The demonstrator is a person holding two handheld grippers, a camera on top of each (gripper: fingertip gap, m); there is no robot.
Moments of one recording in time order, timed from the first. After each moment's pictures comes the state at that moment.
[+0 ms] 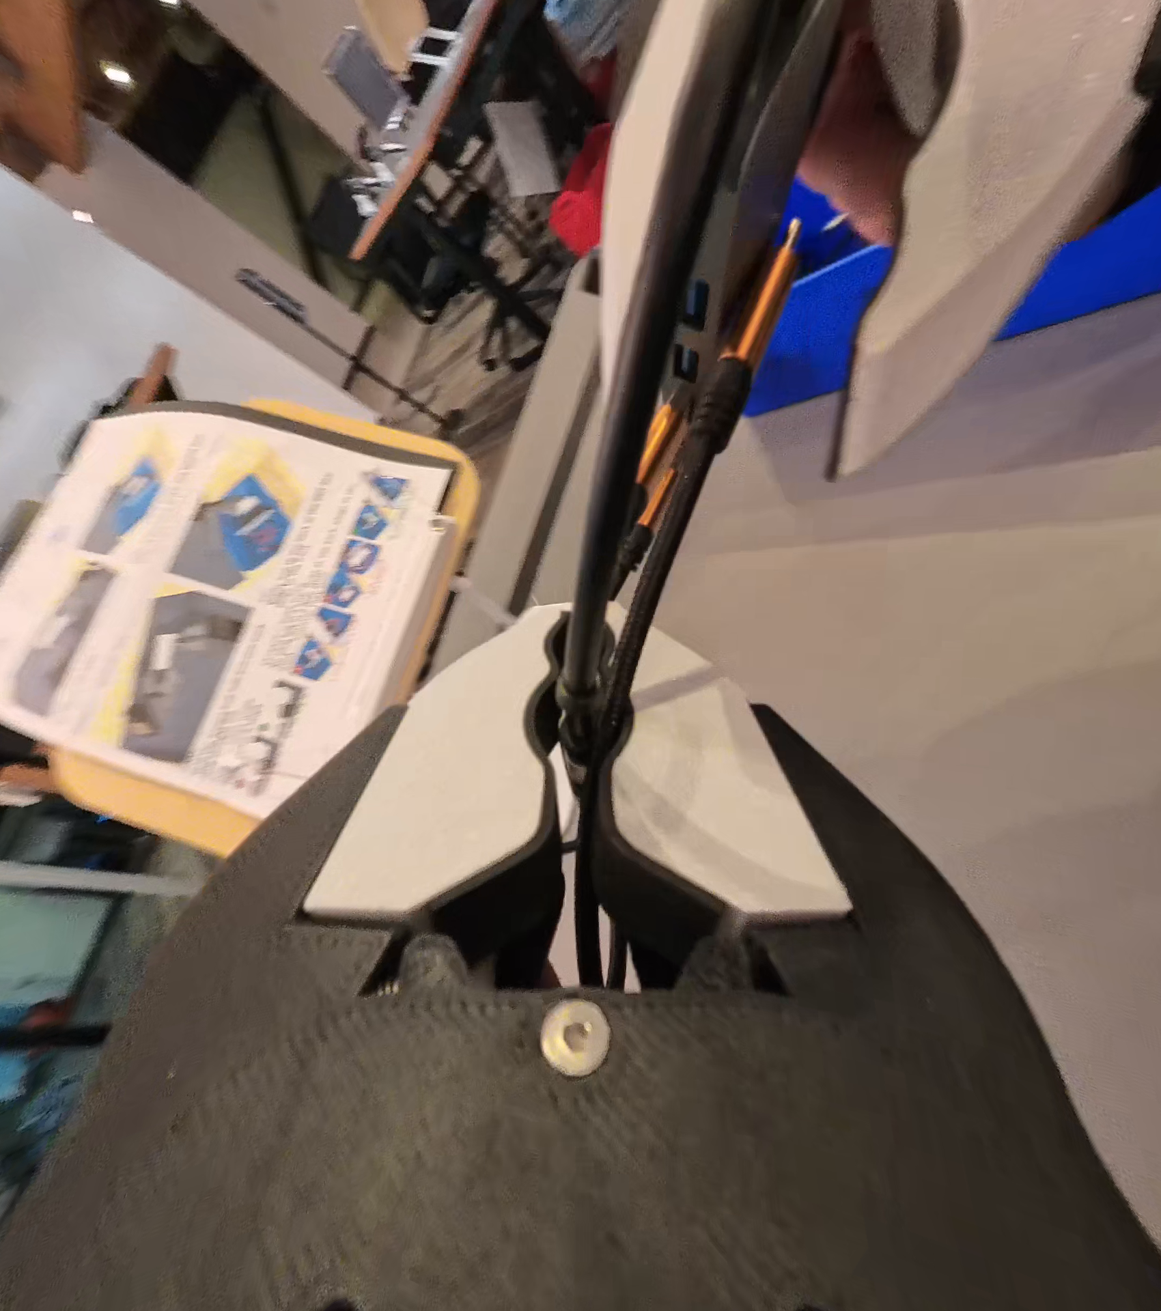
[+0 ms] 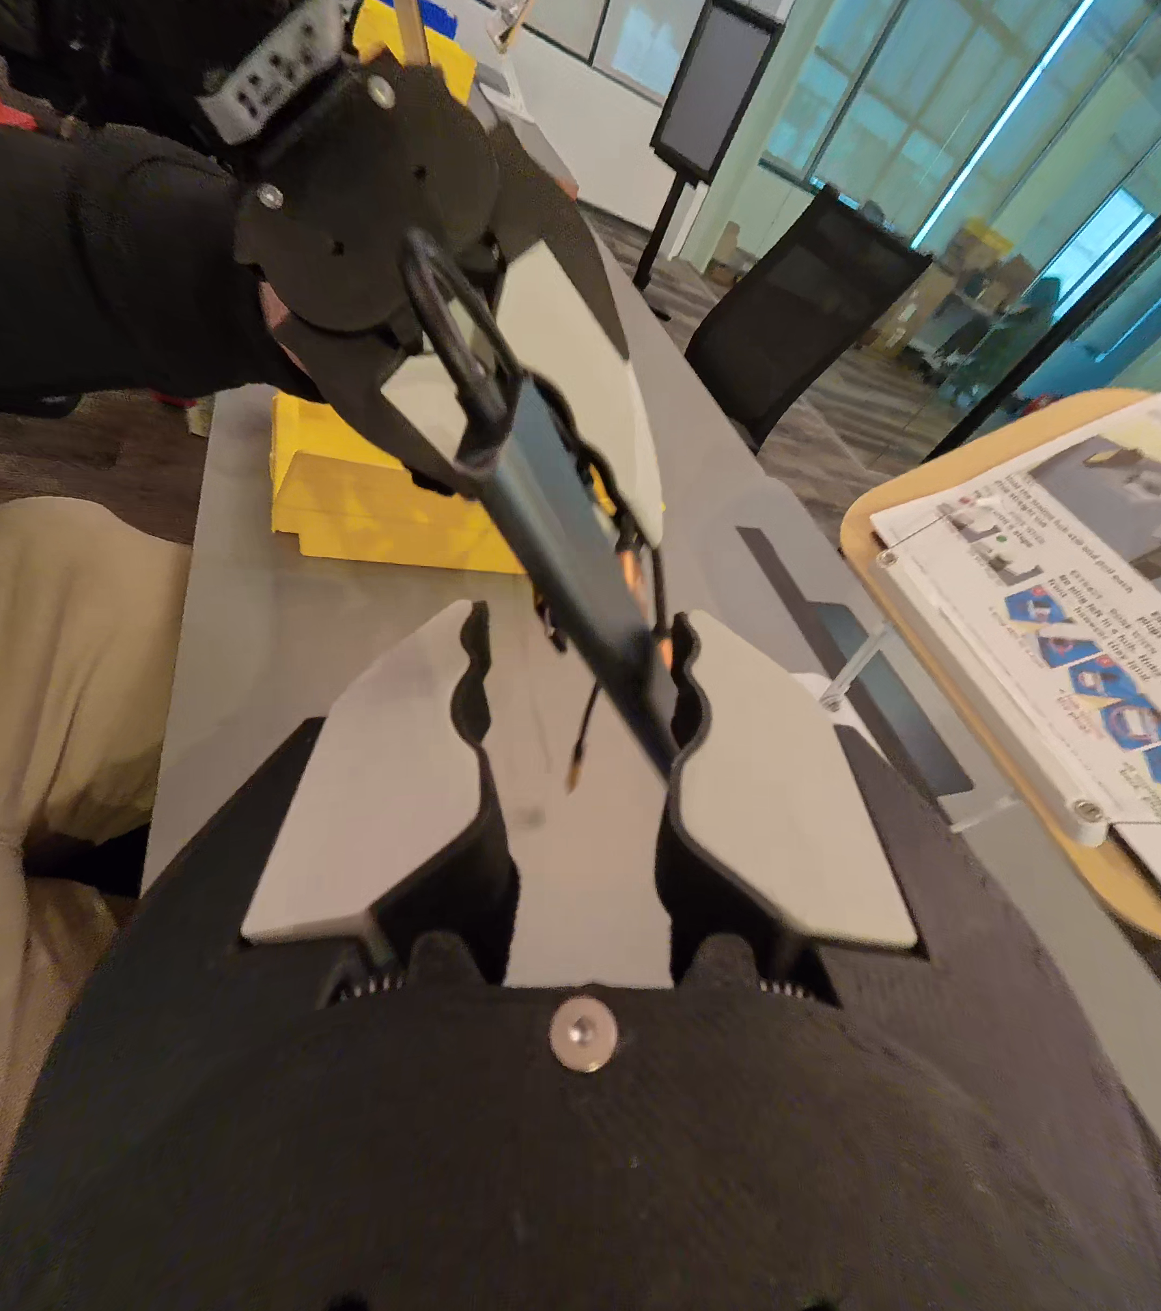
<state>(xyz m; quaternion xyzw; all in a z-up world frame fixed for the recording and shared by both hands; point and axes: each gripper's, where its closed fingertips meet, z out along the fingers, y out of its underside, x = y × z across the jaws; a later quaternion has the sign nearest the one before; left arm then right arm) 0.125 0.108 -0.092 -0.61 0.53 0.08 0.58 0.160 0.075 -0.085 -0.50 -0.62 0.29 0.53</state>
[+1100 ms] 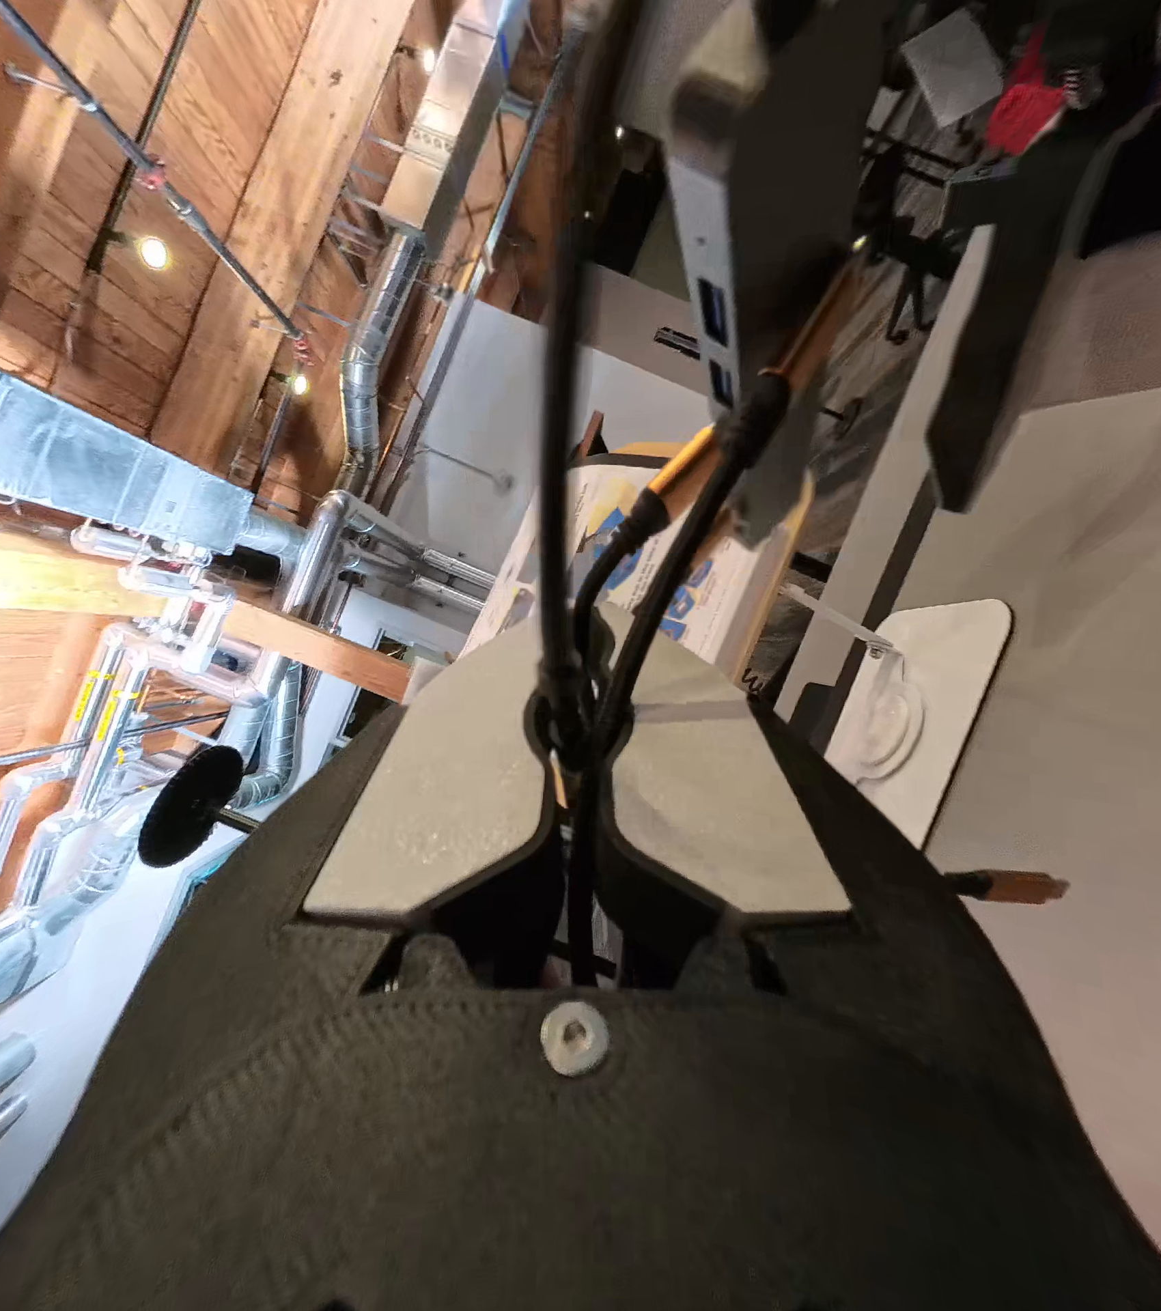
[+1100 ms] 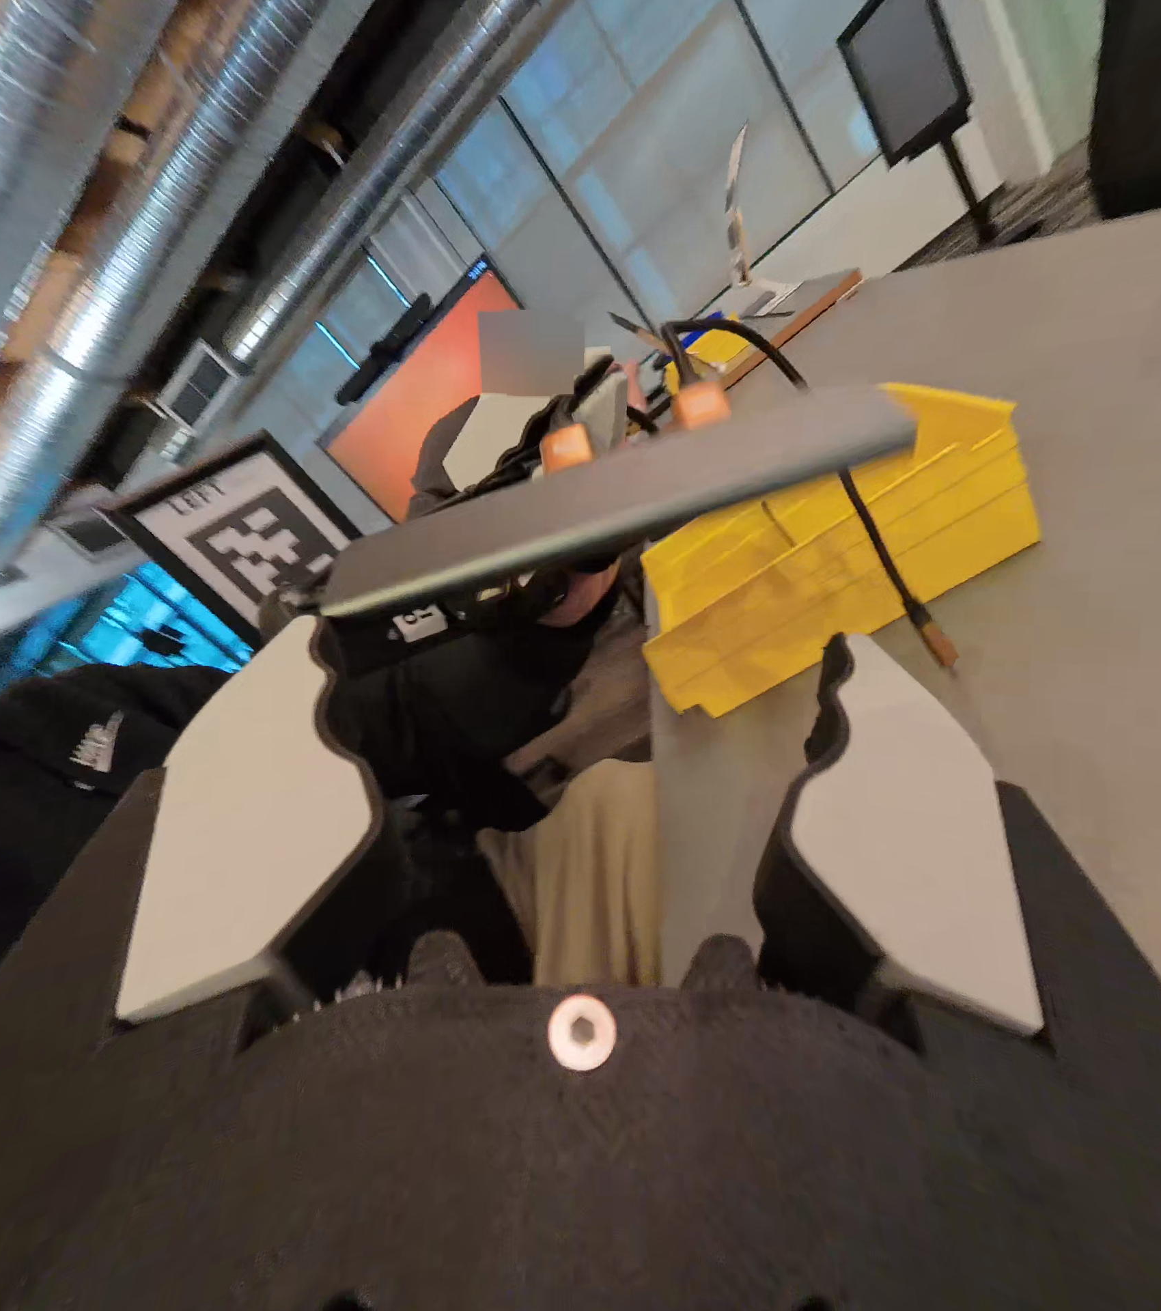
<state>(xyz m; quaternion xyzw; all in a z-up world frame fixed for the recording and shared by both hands) 0.107 0.117 -0.045 -0.46 0.44 0.35 0.69 0.169 0.085 -0.087 -0.56 -0.36 0.71 0.23</state>
